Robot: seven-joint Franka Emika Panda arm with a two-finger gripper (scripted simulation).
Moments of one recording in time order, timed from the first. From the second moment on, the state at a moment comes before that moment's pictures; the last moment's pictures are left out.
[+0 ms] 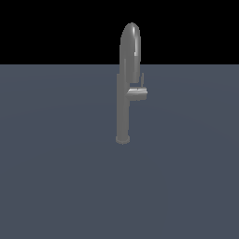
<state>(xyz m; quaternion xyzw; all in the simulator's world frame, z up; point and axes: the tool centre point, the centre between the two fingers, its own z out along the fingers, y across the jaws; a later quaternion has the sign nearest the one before) -0.261 0.009 0.497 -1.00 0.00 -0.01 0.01</state>
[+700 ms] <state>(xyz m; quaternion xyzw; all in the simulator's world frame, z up) -0.244 0.010 0.498 -1.00 0.03 0.02 0.03</state>
